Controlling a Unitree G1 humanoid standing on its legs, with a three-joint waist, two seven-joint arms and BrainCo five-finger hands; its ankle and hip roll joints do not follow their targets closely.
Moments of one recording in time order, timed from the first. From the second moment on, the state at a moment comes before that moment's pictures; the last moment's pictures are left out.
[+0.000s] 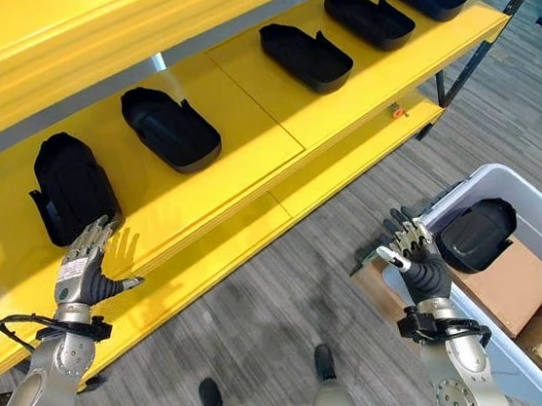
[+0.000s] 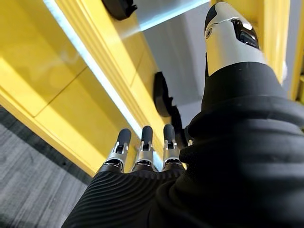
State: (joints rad) left arm -0.03 0.61 -0.06 0.10 0.65 -0.10 0.35; right arm 0.24 -0.36 -0.07 -0.20 0.72 -0.14 0.03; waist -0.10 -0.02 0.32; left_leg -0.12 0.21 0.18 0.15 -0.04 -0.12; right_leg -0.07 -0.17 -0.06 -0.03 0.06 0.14
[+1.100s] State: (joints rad) left arm -0.13 0.61 -0.15 0.32 0.61 -0.09 0.31; right arm 0.23 -0.36 -0.07 -0.20 0.72 -0.14 0.02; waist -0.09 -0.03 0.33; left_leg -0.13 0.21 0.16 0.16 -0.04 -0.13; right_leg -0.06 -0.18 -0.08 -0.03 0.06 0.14
